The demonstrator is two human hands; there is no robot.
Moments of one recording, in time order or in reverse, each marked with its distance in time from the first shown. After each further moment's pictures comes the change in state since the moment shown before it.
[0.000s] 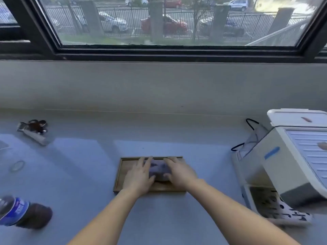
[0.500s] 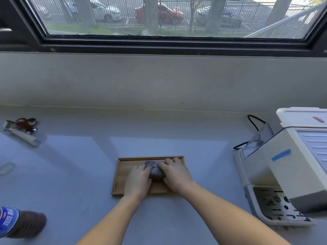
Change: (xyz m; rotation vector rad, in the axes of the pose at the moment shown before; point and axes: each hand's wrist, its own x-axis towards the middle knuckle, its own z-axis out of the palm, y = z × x) left_hand 0.004 -0.008 0.016 -0.099 0.083 0.055; right_hand 0.016 -0.014 0.020 -0.132 0.049 -0.021
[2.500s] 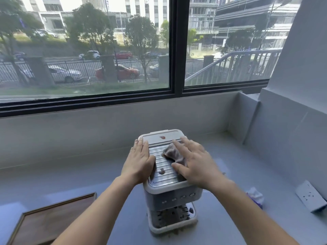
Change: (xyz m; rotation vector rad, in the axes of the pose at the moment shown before) left_hand 0.018 0.417 -0.063 0.017 0.054 0.309; right_hand -0.305 0.253 -0.260 0.031 0.460 0.265
